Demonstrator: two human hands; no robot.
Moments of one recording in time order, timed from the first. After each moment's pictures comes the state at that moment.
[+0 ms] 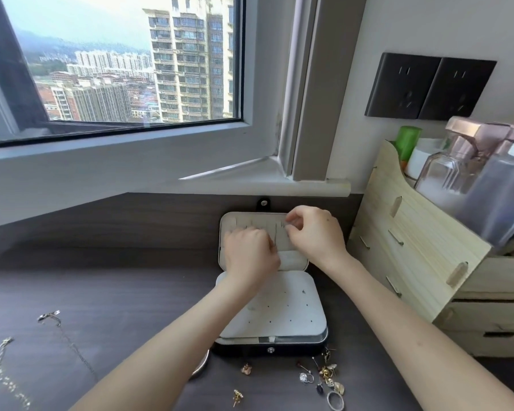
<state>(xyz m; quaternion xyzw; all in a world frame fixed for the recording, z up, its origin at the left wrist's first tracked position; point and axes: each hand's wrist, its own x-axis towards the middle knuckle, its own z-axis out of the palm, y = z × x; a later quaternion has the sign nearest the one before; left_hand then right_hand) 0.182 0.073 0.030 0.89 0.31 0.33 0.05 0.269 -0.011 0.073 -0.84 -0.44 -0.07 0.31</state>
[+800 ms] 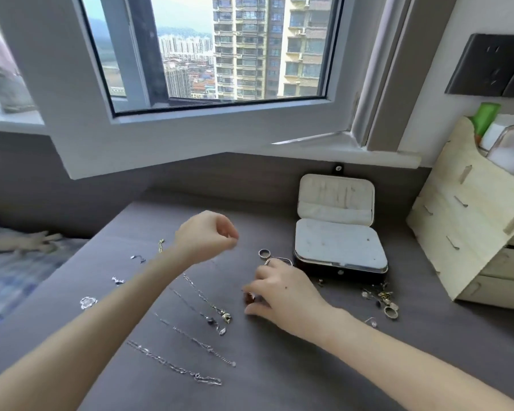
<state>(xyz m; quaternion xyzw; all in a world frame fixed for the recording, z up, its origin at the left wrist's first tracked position) -0.061 0.086 0.062 0.85 0.42 0.17 0.27 0.061 -0.047 0.012 -0.63 -0.76 -0.05 0.12</state>
